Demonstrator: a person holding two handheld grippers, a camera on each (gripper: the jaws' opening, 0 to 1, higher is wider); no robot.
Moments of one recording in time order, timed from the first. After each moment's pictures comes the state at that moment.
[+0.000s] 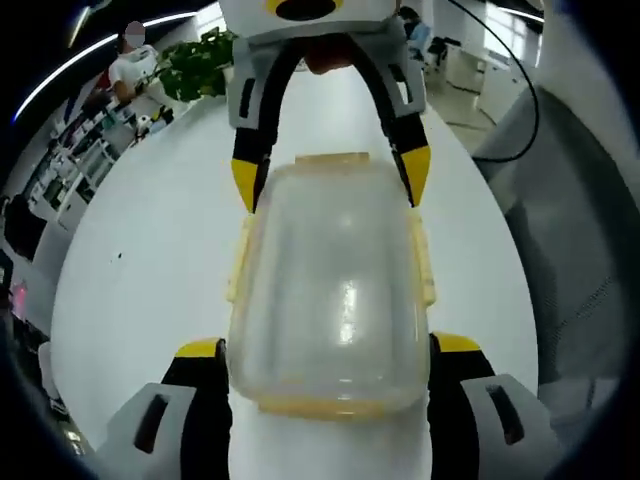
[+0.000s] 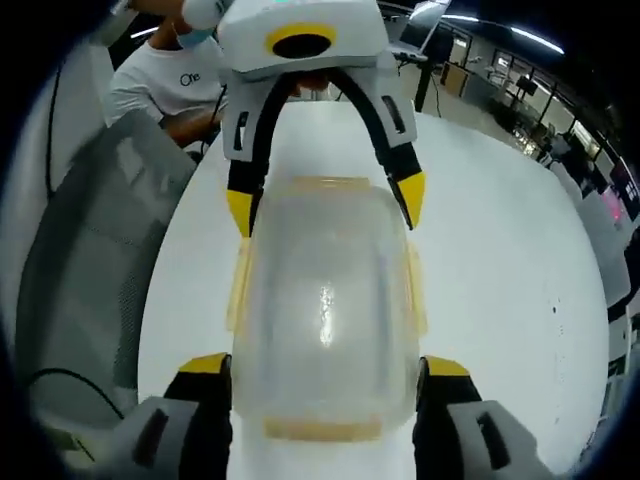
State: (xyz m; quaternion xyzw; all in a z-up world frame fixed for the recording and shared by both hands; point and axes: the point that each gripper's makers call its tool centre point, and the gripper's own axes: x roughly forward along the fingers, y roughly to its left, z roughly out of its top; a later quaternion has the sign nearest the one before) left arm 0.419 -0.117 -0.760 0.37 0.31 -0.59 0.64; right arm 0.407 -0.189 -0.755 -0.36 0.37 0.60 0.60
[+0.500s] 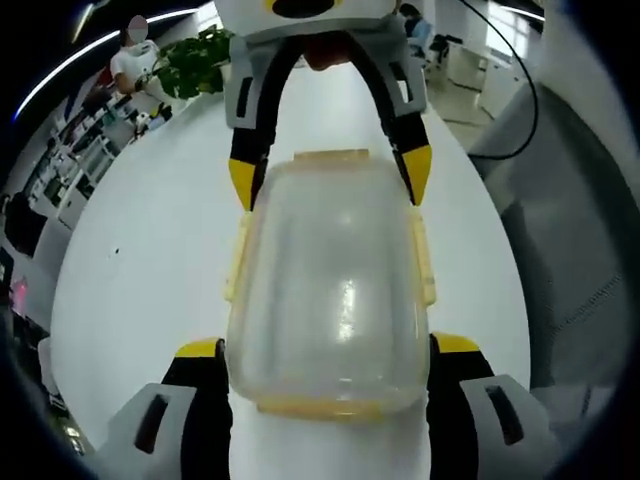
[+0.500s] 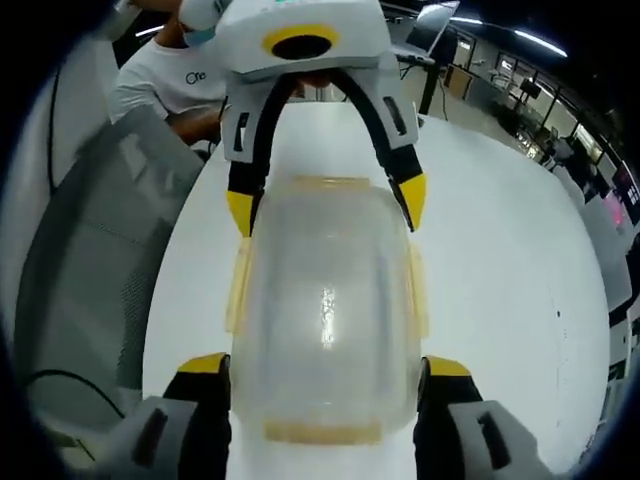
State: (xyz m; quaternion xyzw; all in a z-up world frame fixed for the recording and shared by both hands) left arm 0.400 -0.113 -0.761 0.38 0.32 -0.59 0.64; right arm 0.388 -0.185 -0.757 -0.37 0.37 0.61 0.60
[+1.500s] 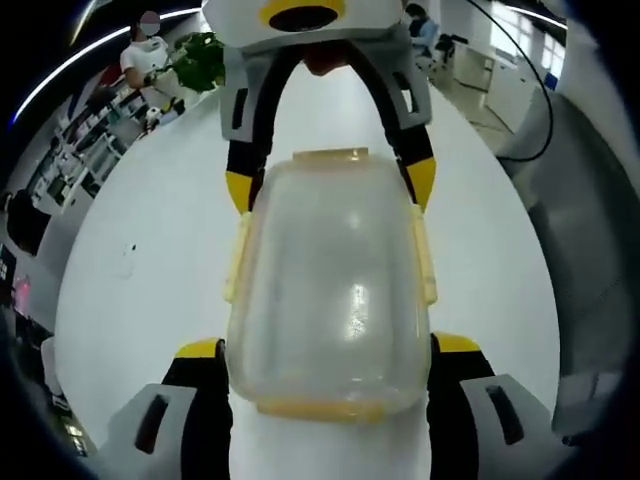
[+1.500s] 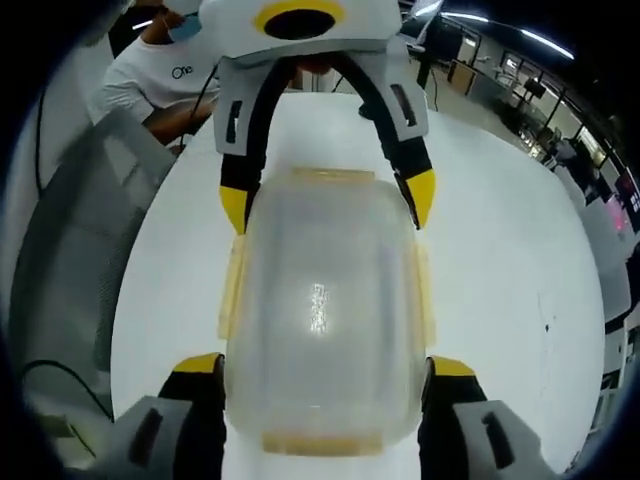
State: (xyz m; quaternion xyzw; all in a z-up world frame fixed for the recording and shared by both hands) left arm 0.479 -0.110 -0.761 0.38 0.32 -0.58 0.65; right arm 0.469 -0.176 -0.765 -0.39 0.38 0.60 0.58
